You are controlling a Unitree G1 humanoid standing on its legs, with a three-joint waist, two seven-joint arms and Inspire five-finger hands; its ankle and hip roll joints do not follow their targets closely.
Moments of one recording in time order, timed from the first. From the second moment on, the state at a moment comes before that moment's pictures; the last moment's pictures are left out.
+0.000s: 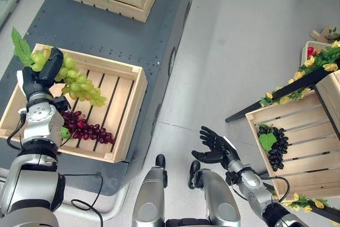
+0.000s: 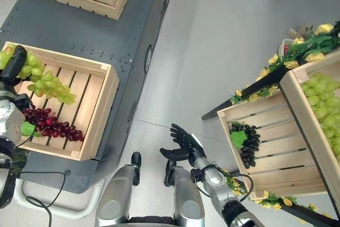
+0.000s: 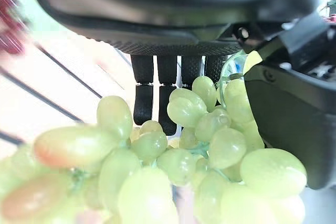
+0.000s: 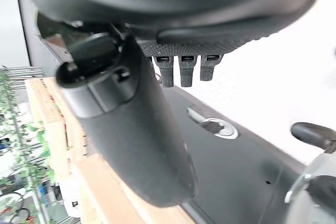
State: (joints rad) left arm -0.68 0.86 -0.13 0.82 -0.73 -0.16 0.23; right arm -0.15 -0.34 0.51 0.64 0.52 -0.37 0.13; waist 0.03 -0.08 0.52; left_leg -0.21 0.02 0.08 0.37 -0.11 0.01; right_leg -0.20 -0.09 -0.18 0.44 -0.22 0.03
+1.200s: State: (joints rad) left arm -0.76 0.67 -0.34 0.37 -0.80 -0.14 0.06; right arm -0.50 -0.42 0.44 0.28 0.76 -0.08 0.16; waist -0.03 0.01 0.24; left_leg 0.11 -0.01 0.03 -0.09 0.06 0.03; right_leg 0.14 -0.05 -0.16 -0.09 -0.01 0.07
